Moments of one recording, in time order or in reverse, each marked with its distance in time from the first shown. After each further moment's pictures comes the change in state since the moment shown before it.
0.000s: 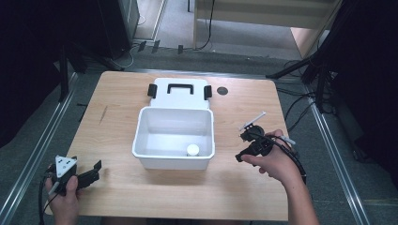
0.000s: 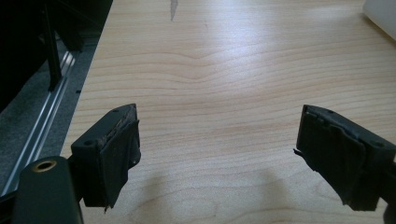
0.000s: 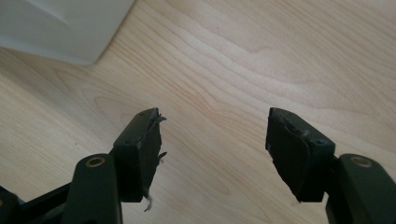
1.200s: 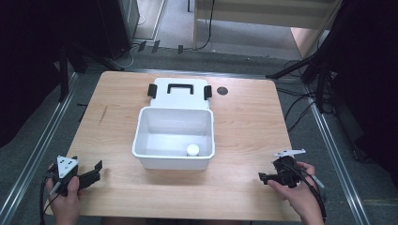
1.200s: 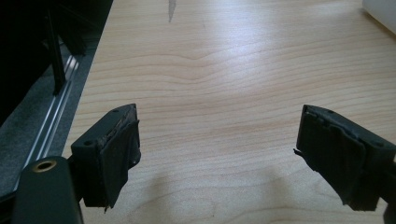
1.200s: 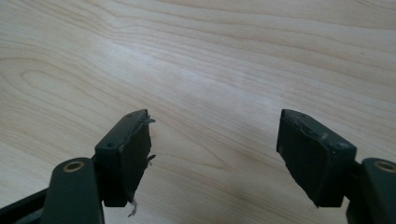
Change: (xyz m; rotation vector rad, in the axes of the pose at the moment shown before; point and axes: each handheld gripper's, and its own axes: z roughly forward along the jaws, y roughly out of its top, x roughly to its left) left arm -0.003 0.000 0.000 -0.001 0.010 0.031; right arm -0.049 -0.115 0.040 -0.213 -0.051 0.194
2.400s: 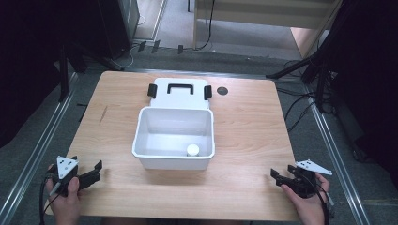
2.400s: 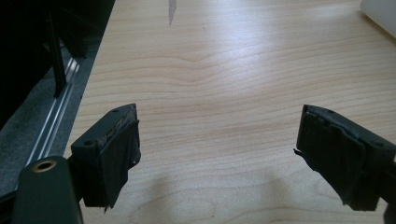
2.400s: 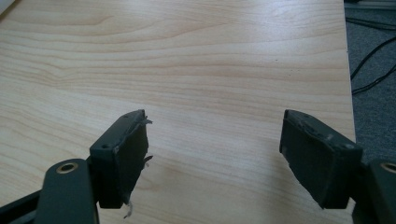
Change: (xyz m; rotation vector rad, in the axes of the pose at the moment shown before) left arm -0.001 -0.001 -0.001 -0.016 0.002 -0.003; right arm -0.044 -0.051 0.013 -0.366 0.005 0.150
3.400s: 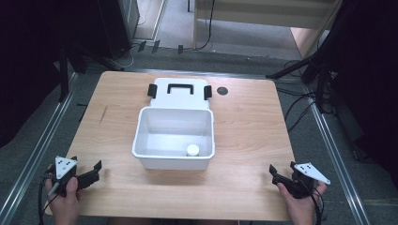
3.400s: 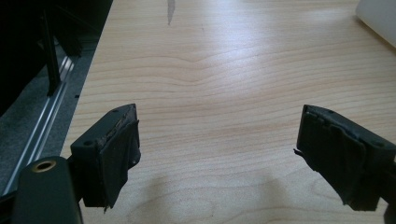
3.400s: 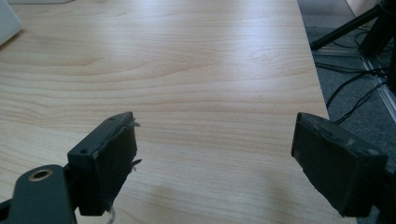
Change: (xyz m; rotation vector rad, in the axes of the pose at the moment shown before) left arm 0.003 0.000 -0.001 0.000 -0.019 -0.018; right arm 0.010 -0.010 0.005 -0.198 -0.091 0.001
